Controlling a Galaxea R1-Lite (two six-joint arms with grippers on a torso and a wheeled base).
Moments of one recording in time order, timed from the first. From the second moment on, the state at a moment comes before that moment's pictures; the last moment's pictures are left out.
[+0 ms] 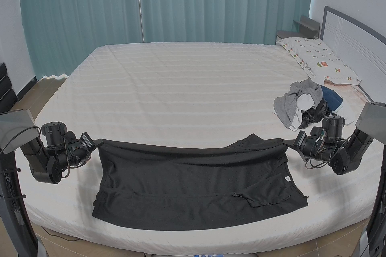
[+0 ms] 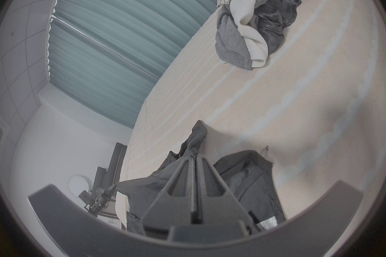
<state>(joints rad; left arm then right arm) 0.17 2.26 -0.72 -1.14 -0.50 -0.78 0.00 2.24 -0.75 -1.03 0.46 0.72</state>
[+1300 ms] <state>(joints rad) 0.28 2.36 -0.53 -1.52 -0.80 -0.70 -0.04 2.36 -0.52 -1.45 0.56 0.68</state>
